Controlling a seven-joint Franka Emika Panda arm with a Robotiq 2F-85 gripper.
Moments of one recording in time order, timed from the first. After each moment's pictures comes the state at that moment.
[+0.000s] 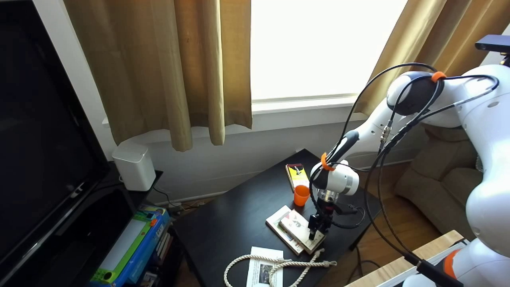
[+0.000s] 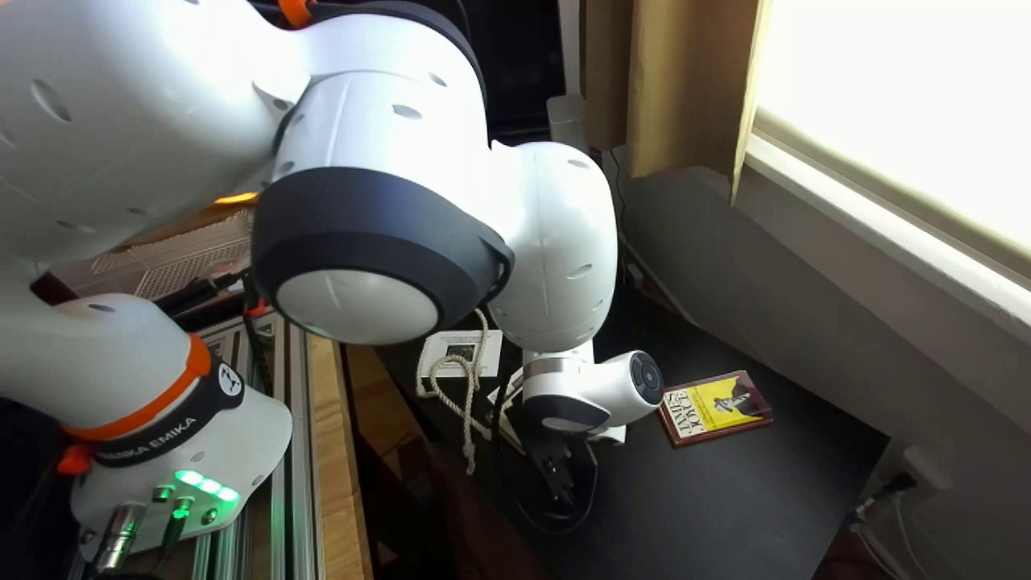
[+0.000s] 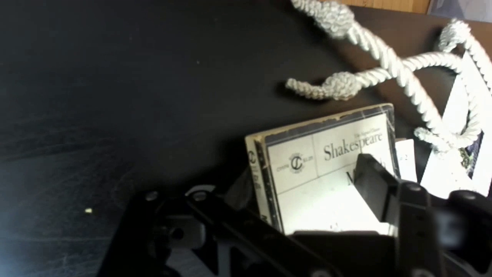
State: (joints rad) arm -0.48 1.28 0.23 -1.88 0.02 2.55 -0.63
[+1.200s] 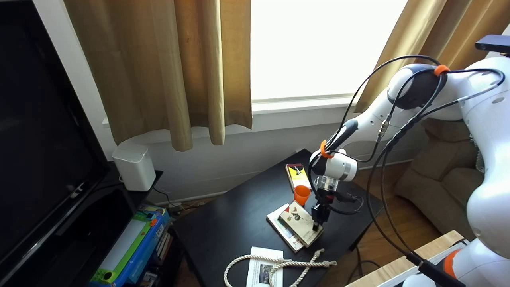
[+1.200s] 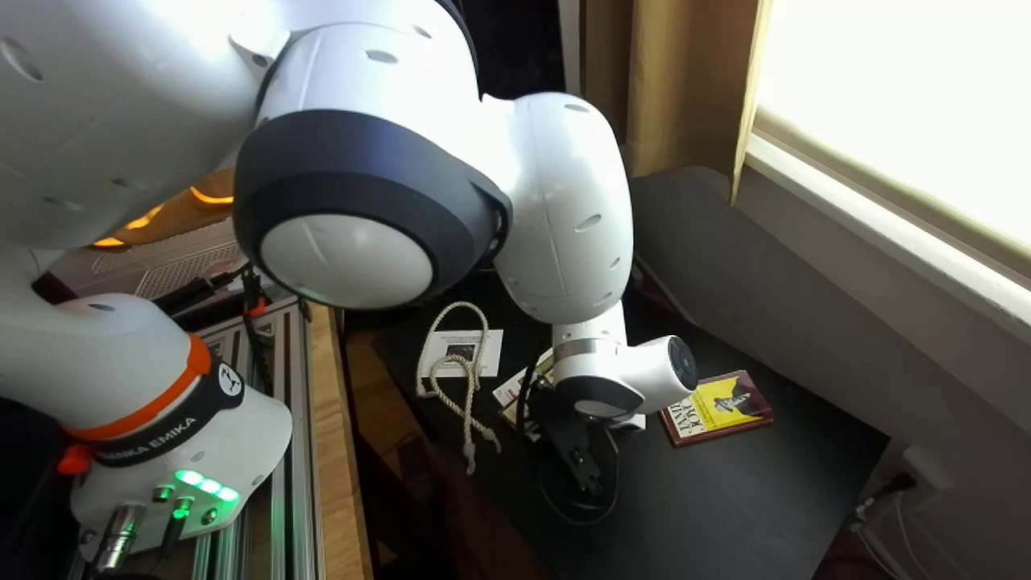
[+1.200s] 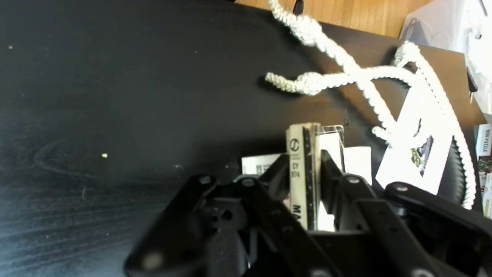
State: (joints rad) arm -0.45 1.22 0.22 -1.83 0.06 2.36 -0.70
